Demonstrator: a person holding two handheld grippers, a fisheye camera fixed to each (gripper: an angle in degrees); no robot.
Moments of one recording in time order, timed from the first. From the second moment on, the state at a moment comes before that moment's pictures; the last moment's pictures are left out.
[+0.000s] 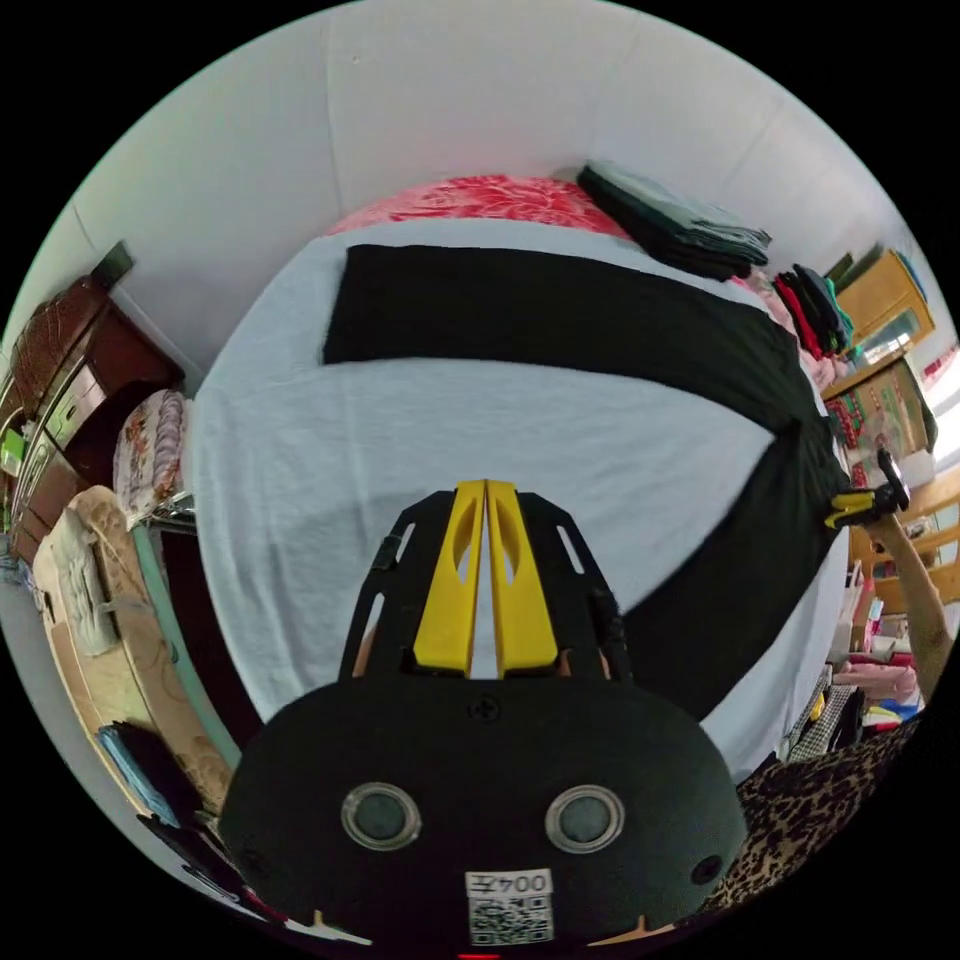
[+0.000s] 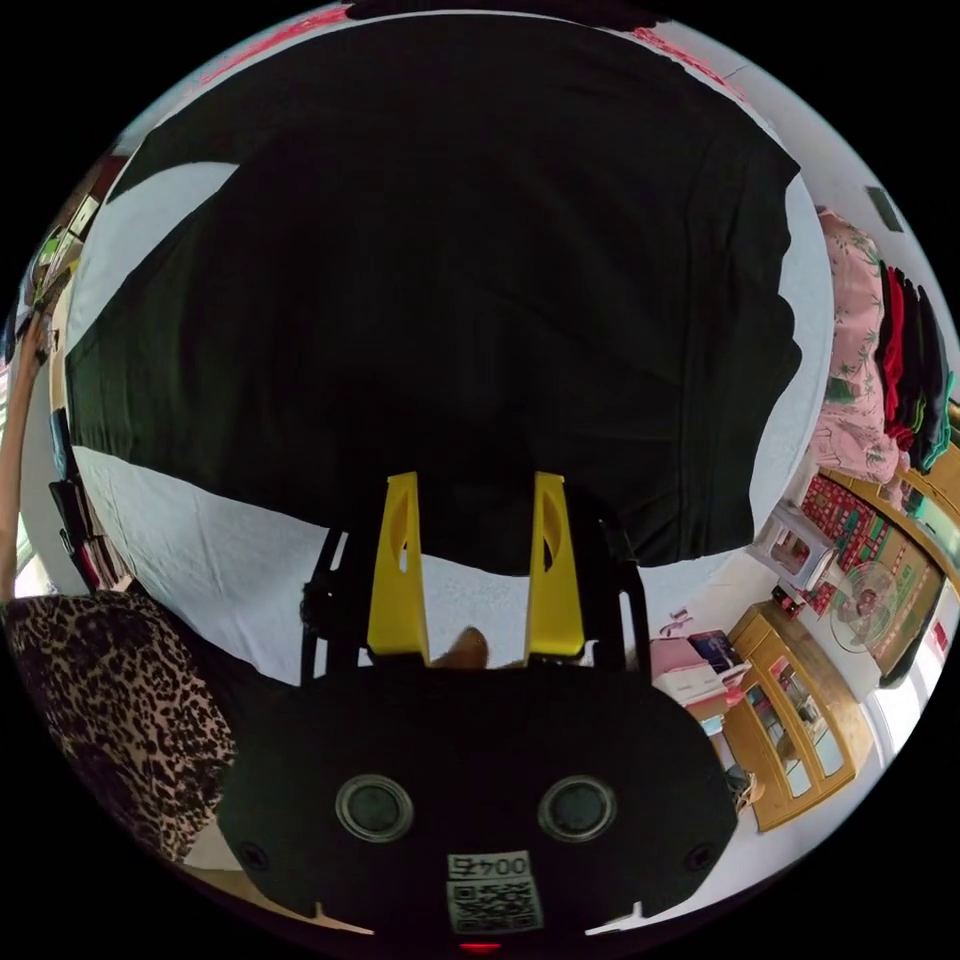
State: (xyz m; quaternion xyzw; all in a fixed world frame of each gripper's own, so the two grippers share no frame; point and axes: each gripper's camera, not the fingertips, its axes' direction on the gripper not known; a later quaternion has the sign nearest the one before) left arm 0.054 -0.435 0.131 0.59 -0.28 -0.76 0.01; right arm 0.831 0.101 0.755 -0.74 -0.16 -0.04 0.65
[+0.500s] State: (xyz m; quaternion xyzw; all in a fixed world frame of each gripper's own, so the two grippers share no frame) left arm 0.096 -0.318 0.207 0.64 -0.22 -0.73 -0.05; right arm 0.808 0.154 0.788 -0.75 -0.16 -0.04 0.64
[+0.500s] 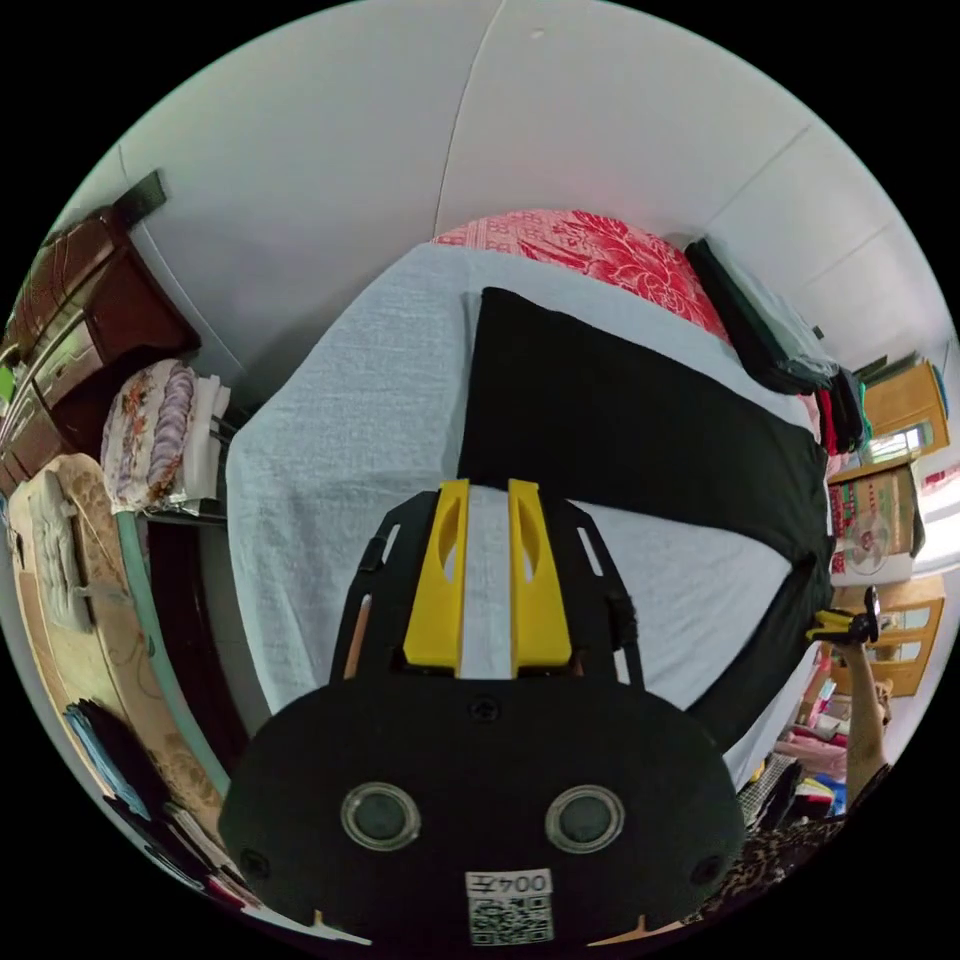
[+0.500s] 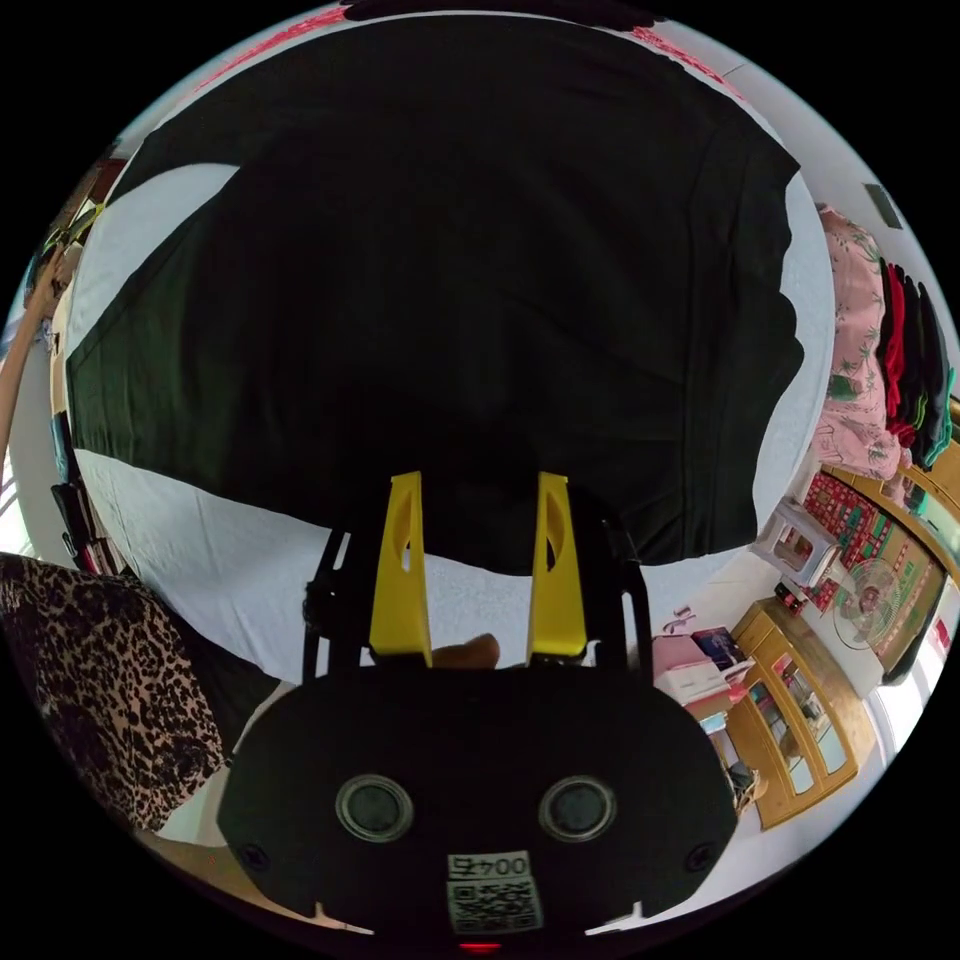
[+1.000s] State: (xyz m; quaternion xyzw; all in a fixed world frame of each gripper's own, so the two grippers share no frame) left arm 0.081 -0.341 0.210 0.57 -0.25 -0.78 -0.07; right arm 0.781 0.210 0.811 -0.78 -0.16 -0.05 0.60
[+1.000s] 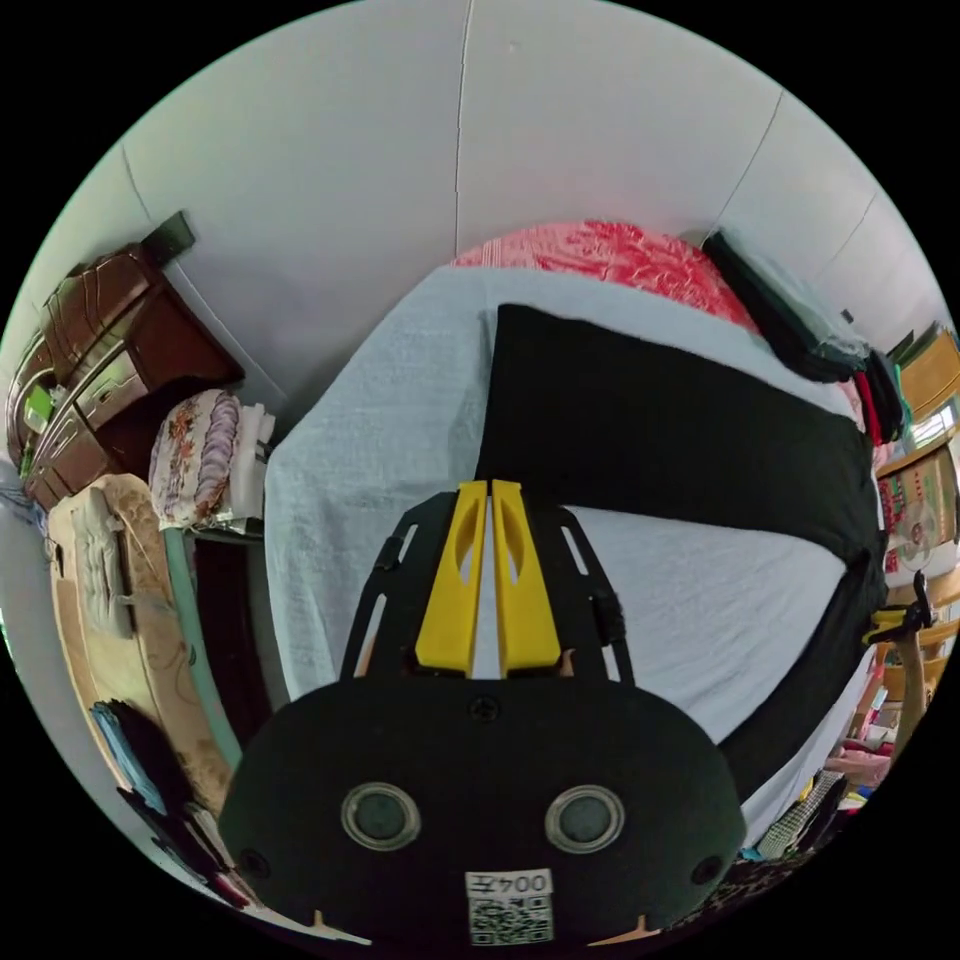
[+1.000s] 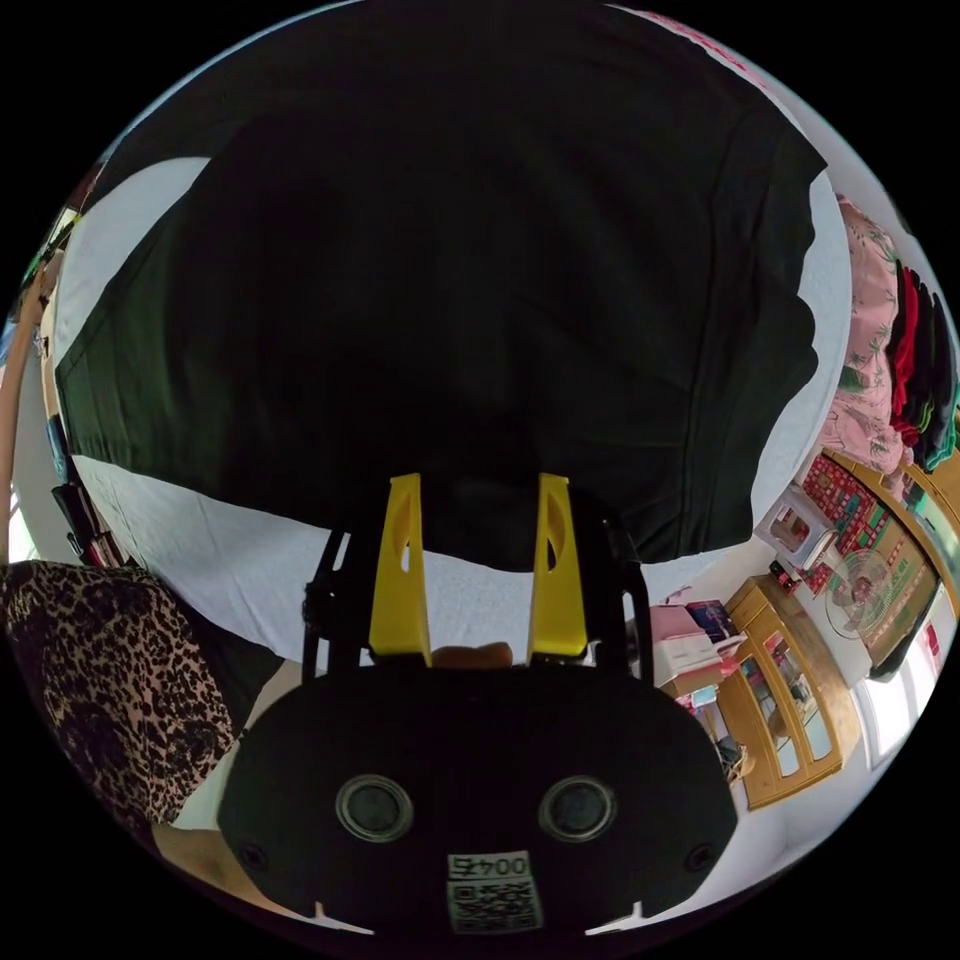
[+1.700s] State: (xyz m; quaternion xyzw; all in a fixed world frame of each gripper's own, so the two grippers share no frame) left arm -0.015 -0.607 0.095 0.58 -0.38 -0.71 0.12; right arm 0.745 0.291 0.766 -0.72 -0.15 -0.02 0.67
